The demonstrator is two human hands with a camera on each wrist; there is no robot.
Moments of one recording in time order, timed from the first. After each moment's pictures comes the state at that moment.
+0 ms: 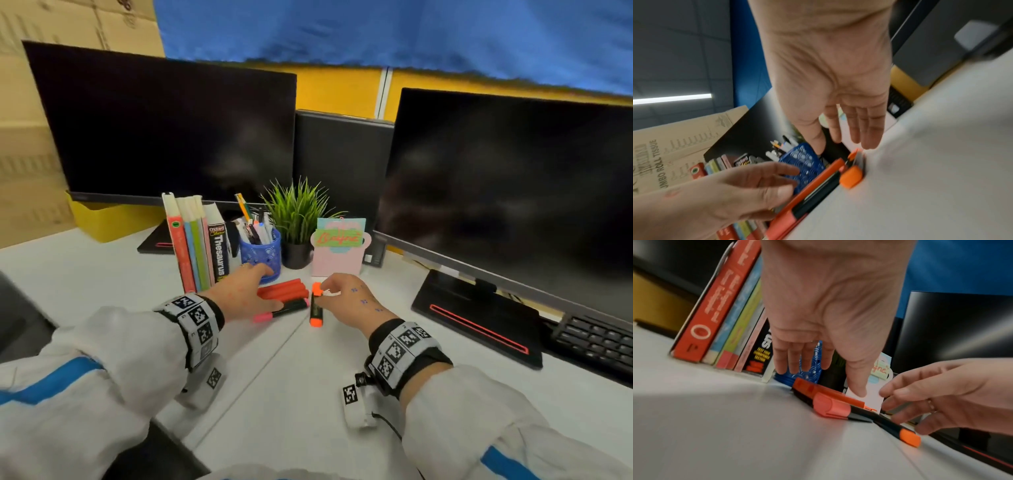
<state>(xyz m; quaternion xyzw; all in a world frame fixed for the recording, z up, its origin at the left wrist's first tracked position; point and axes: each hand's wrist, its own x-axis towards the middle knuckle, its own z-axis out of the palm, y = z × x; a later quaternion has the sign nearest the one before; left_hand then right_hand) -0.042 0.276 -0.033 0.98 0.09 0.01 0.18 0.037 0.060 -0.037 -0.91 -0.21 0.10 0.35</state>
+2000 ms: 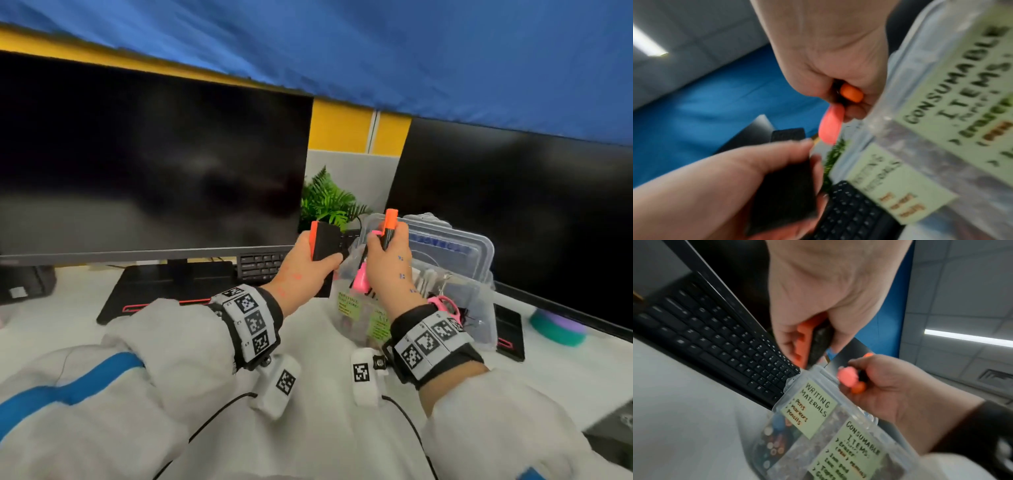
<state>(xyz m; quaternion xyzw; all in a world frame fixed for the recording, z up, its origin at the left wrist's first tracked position) -0.016 -0.253 0.023 0.70 -0.29 -0.10 0.64 -0.088 -0.380 0.049 -0.76 0.24 -0.41 0.44</state>
